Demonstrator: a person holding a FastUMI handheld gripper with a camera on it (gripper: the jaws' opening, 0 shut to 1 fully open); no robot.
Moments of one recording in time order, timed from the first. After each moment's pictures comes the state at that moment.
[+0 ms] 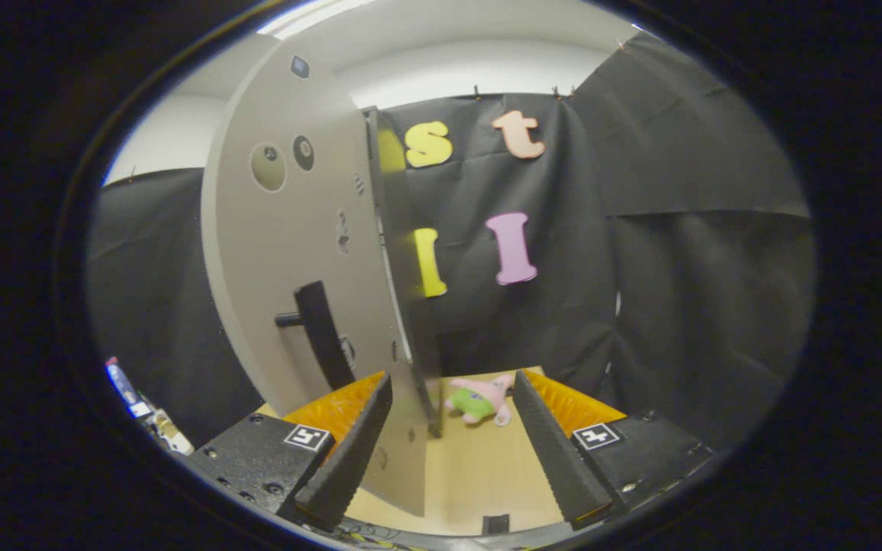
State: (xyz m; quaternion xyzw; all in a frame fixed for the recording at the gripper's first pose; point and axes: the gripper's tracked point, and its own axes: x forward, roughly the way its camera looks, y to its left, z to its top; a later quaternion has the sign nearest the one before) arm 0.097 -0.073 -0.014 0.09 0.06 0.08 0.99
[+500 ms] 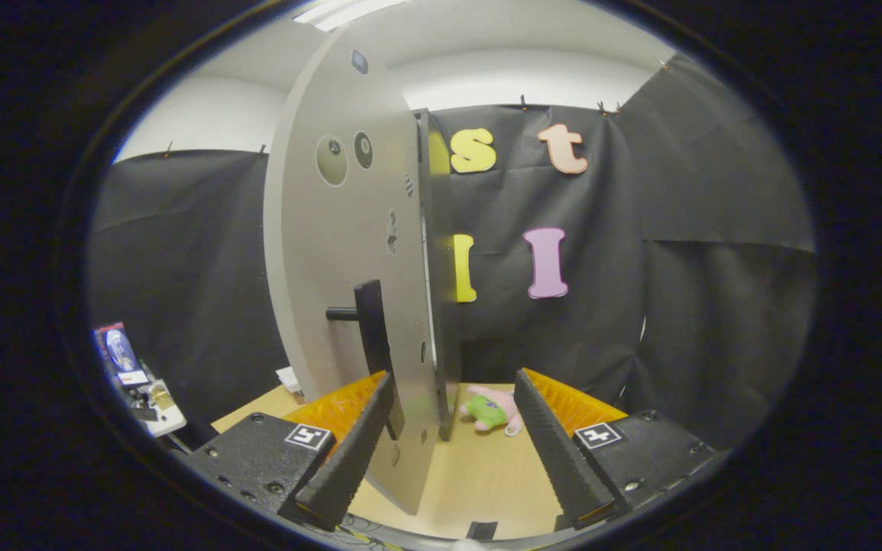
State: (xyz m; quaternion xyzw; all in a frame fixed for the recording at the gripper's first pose) arm 0.090 -0.071 0.009 0.02 0.02 0.09 1.00
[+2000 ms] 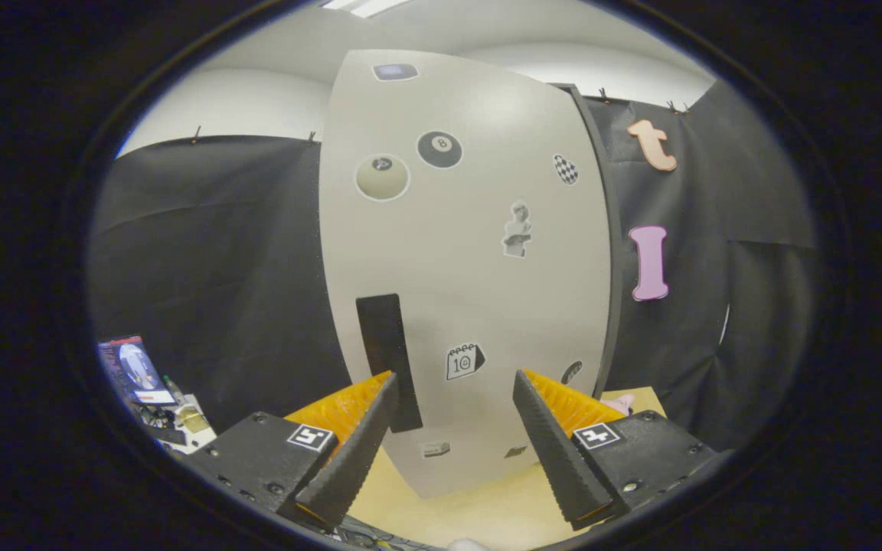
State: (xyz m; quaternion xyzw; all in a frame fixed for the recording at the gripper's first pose) arm 0.154 0.211 0.028 0.03 0.02 0.16 0.99
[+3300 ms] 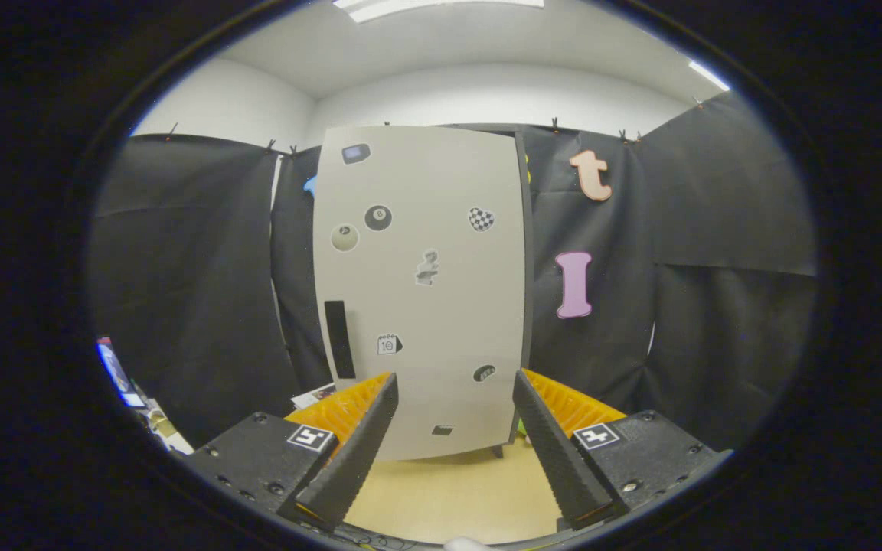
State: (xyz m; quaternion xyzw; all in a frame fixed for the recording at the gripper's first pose) arm 0.083 0.142 0.053 0.03 0.00 0.04 1.00
